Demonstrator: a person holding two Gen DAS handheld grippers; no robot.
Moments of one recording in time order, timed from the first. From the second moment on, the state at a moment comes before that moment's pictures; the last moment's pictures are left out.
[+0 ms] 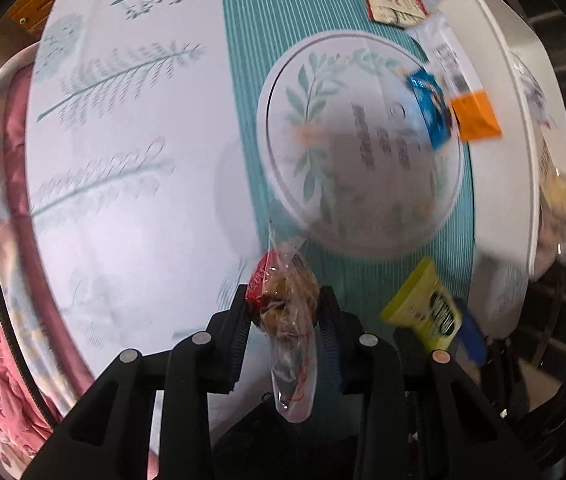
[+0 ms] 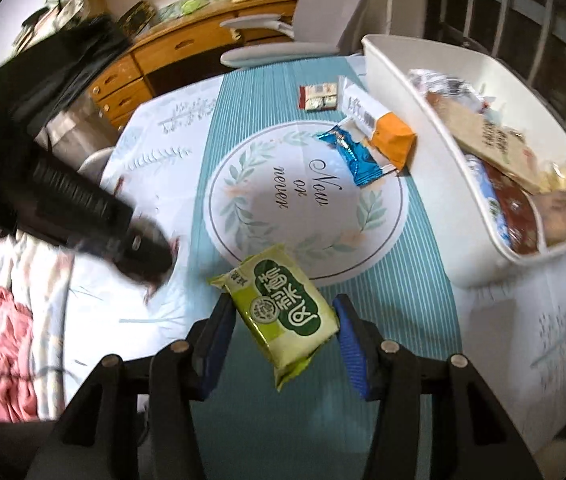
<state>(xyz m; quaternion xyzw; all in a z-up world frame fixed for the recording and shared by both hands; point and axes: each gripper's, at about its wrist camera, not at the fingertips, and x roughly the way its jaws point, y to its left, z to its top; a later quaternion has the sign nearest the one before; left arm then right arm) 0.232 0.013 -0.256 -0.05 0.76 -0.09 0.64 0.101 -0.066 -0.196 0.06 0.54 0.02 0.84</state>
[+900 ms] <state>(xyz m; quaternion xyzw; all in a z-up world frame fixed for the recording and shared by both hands) 0.121 -0.024 -0.160 -0.04 0.73 -0.18 0.66 0.038 -0.200 -0.104 0.18 0.48 -0.08 0.85</state>
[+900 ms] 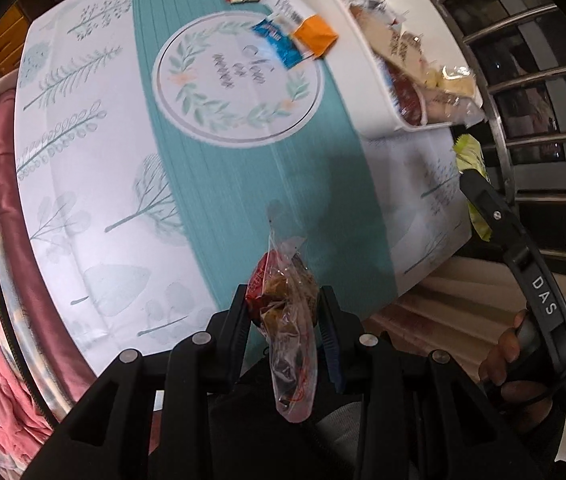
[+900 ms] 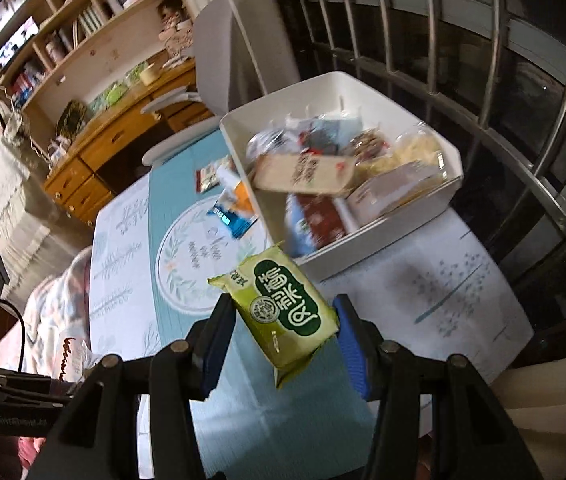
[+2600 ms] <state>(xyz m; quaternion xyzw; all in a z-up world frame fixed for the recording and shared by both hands) 0.210 -0.153 -0.103 -0.17 0.59 -0.14 0.78 0.167 -0.343 -0.110 0.20 0.52 0.04 0.83</state>
